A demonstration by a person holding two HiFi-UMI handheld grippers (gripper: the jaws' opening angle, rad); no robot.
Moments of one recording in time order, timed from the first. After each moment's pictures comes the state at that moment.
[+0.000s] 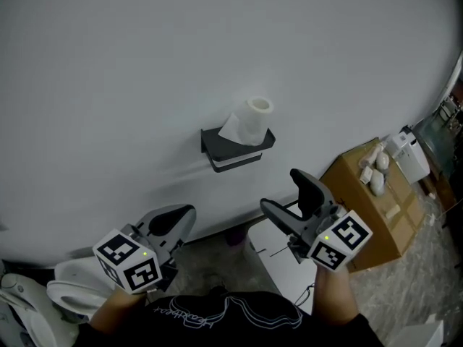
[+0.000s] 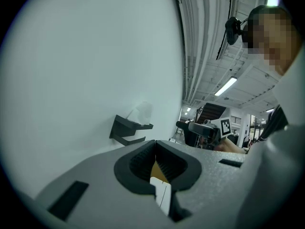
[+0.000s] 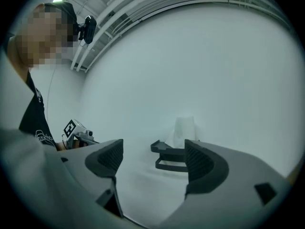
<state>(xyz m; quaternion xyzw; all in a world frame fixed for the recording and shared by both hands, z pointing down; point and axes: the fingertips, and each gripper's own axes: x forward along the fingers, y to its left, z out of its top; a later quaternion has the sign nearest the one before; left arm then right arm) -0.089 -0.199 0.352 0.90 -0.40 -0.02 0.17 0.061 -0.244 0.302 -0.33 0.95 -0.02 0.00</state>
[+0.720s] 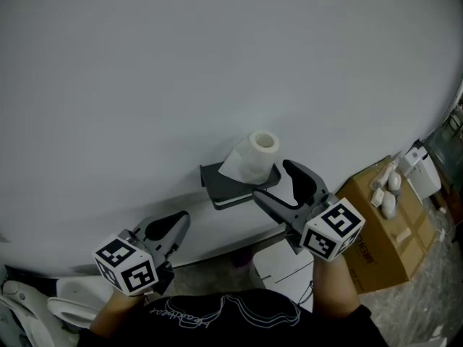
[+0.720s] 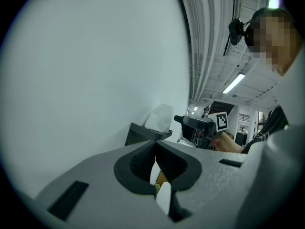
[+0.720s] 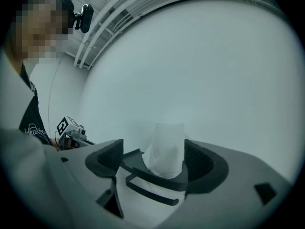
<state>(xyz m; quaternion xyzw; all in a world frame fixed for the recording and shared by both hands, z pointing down) -0.107 -0.282 0.354 0.89 -0.43 -0.02 0.16 0.038 -0.358 0.292 -0.30 0.95 0.01 -0.01</state>
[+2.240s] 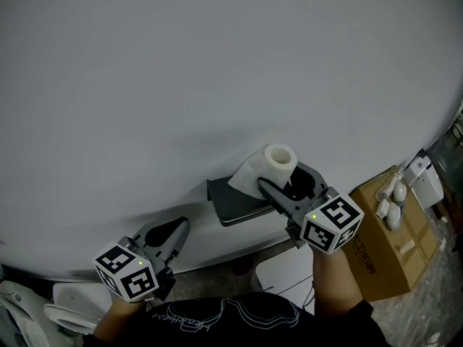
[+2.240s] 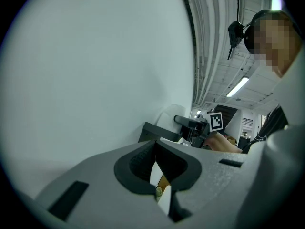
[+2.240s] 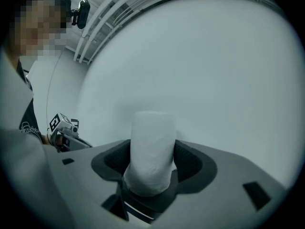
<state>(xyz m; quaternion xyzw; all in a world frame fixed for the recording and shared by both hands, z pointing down) -0.130 -0.308 0.373 0.88 -0.45 -0.04 0.17 0.016 -0.413 0.306 -0.30 0.95 0.02 -0.03</state>
